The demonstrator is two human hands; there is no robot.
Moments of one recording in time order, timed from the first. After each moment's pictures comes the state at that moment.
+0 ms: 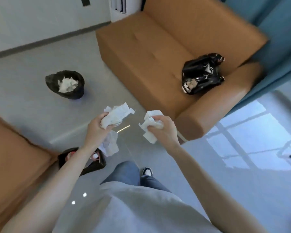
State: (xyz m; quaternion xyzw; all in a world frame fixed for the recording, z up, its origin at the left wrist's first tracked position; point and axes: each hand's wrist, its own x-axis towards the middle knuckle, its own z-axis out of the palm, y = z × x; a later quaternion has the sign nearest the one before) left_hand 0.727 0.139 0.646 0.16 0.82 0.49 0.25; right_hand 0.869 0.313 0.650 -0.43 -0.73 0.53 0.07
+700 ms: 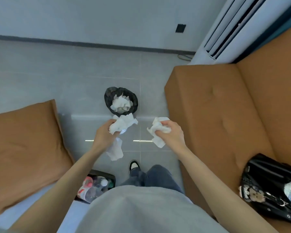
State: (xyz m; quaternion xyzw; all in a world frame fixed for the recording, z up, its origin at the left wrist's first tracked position) left_hand 0.365 0.131 0.600 -0.07 0.87 0.45 0.19; right_hand 0.401 0.364 0.636 -0.24 -0.84 0.47 -0.14
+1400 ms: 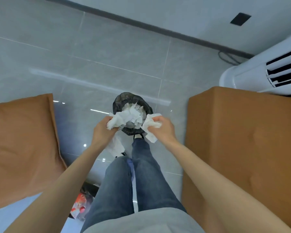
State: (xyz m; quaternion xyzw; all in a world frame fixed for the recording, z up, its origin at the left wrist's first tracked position) left_hand 0.043 0.103 0.484 -0.27 0.82 0.45 0.23; right_hand 0.016 0.308 0.503 -0.21 -0.82 0.44 -0.29
